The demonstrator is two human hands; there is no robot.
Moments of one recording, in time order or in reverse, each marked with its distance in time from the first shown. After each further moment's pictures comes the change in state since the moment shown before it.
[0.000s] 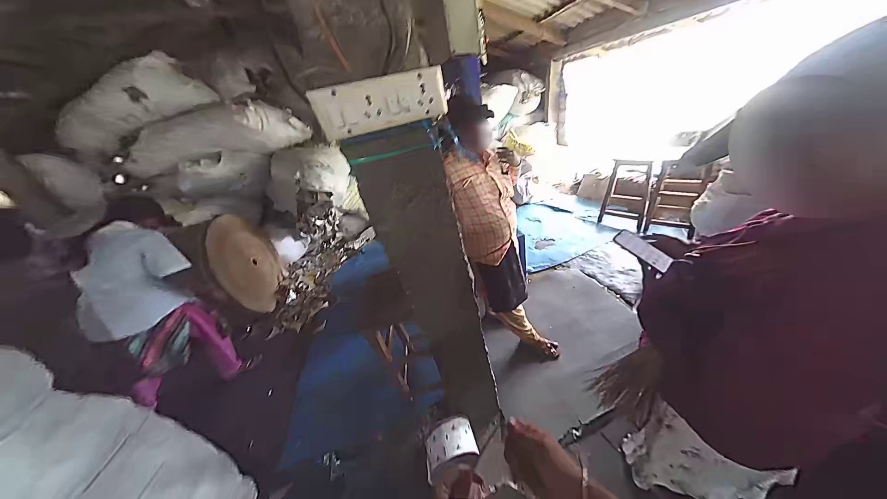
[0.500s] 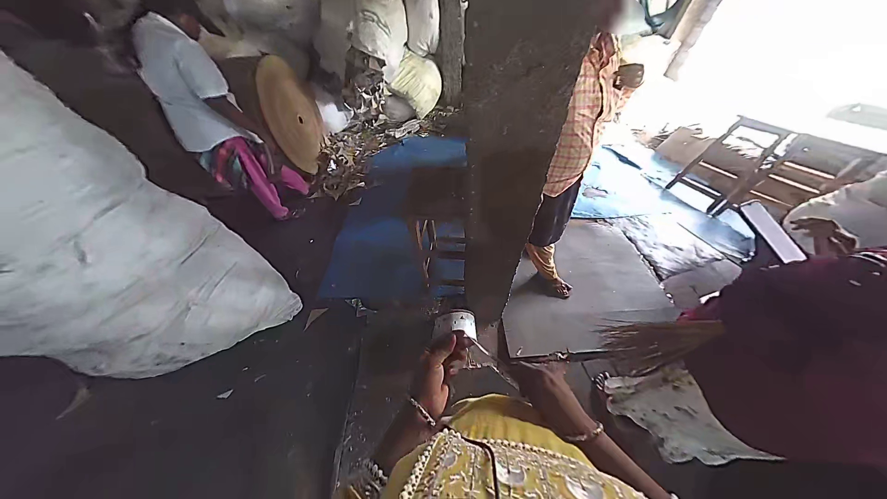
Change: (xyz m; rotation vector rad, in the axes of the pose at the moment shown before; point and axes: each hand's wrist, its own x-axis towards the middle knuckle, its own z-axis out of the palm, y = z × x) left_hand -0.008 0.024 -0.074 -0.665 0.465 -0.385; right_hand 0.012 0.044 0.045 -1.517 -0.141 -0.096
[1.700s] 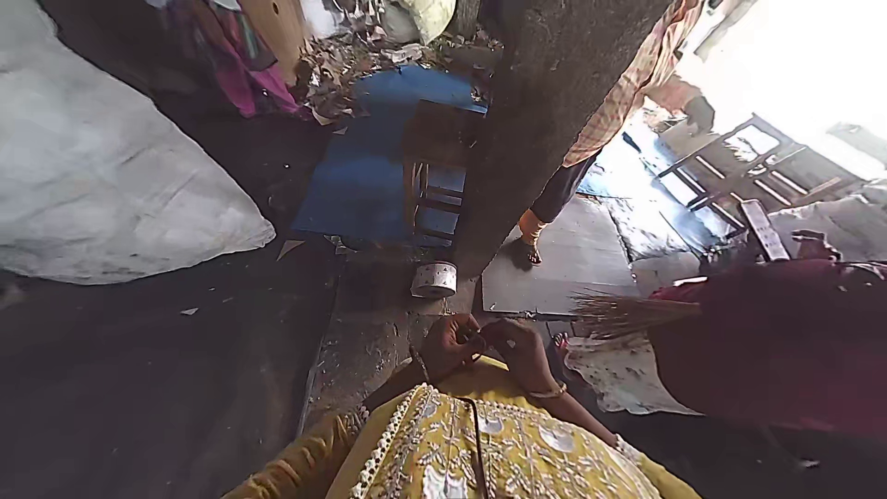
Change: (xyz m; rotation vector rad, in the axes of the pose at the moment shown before) left_hand 0.005 -0.030 -0.038 0.539 -0.551 0.179; right_hand 0.015 -0.028 0.040 0.415 0.270 -0.160
